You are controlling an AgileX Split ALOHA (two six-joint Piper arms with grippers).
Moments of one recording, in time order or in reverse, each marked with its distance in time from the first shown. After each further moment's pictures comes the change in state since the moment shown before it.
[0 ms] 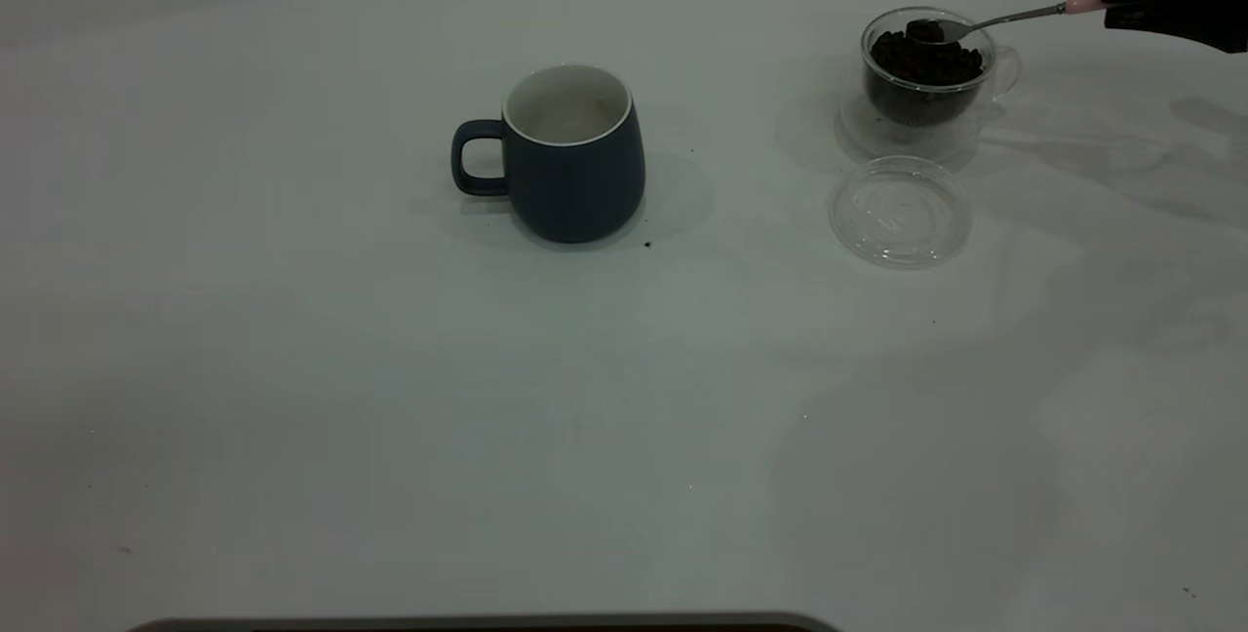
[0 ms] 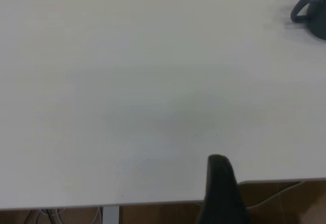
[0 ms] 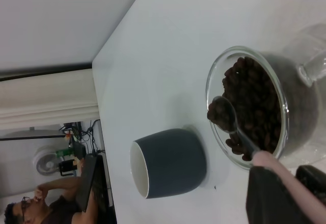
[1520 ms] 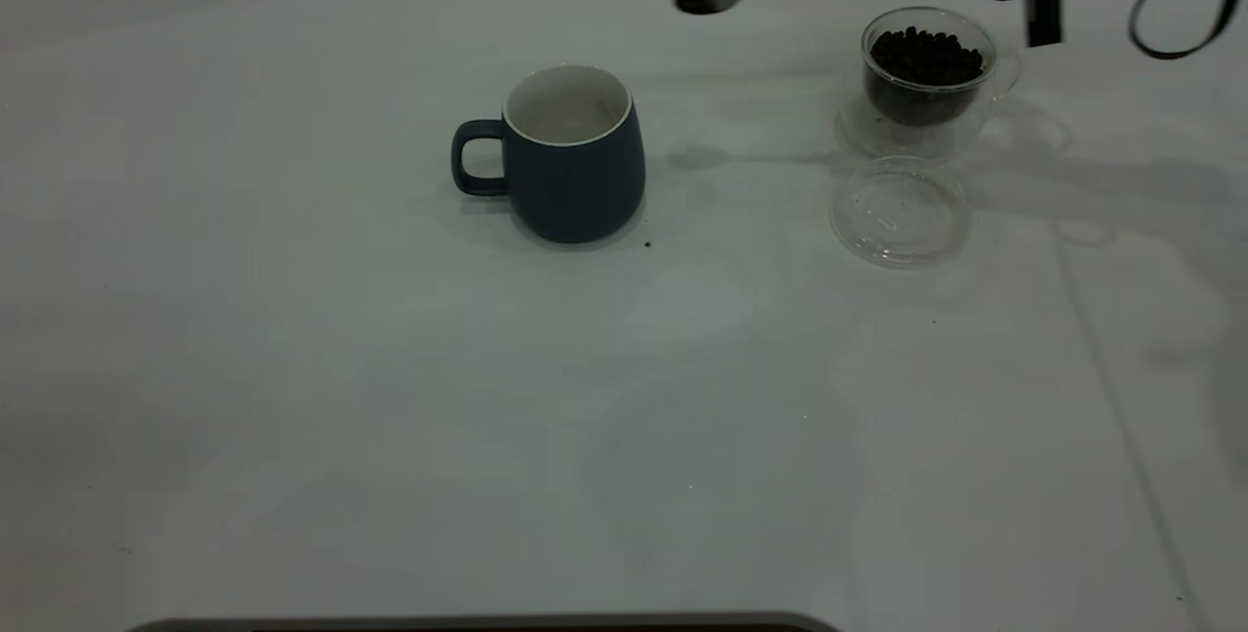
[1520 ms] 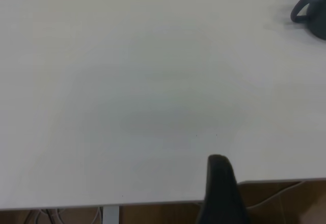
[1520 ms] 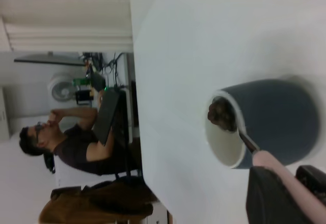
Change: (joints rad) left arm 0.000 0.000 0.000 0.000 0.000 0.000; right arm 0.327 -0.058 0.000 0.103 0.002 0.034
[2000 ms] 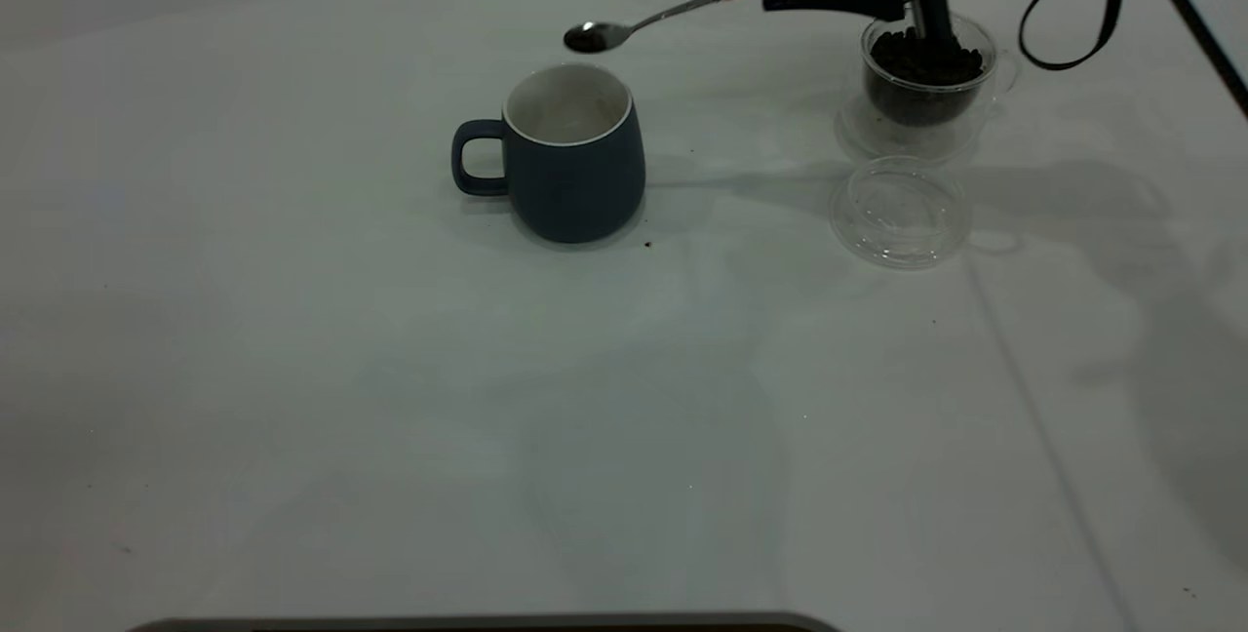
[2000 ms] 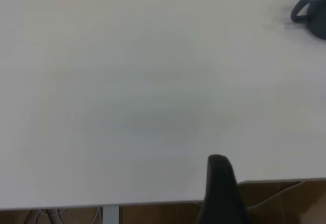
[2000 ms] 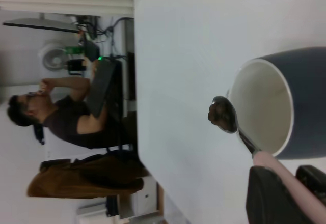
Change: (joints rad) left arm 0.000 0.000 0.000 0.000 0.000 0.000; right arm 0.145 0.000 0.000 0.026 -0.067 0.000
